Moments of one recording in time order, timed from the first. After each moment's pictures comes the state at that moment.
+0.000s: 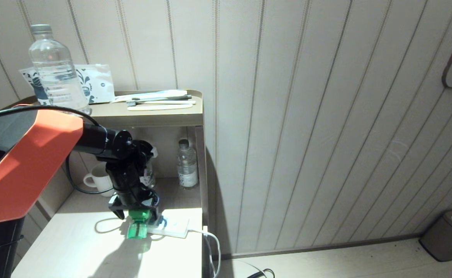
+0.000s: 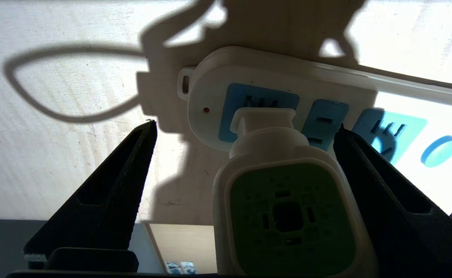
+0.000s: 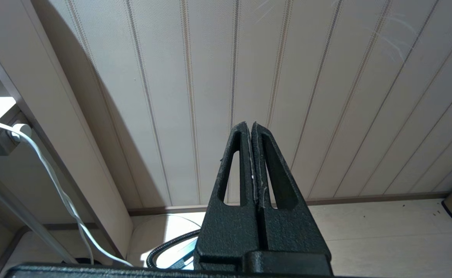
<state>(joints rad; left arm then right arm) -0.25 2.34 -1.63 0.82 0.06 -0.24 0.00 0.00 0.00 0.00 -0.02 0.01</state>
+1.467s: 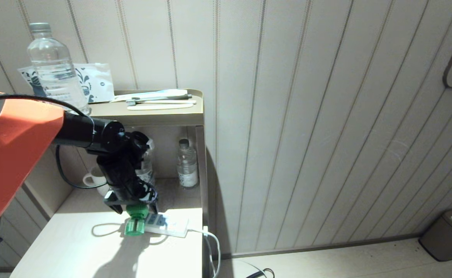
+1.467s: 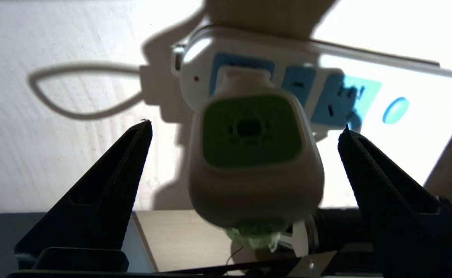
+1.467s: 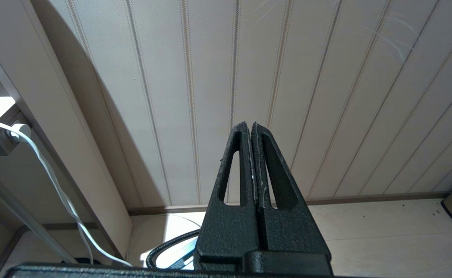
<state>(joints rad) -0.28 2.19 -1.58 0.82 0.01 -0.24 0.00 0.00 0.00 0.00 -0.02 0.01</state>
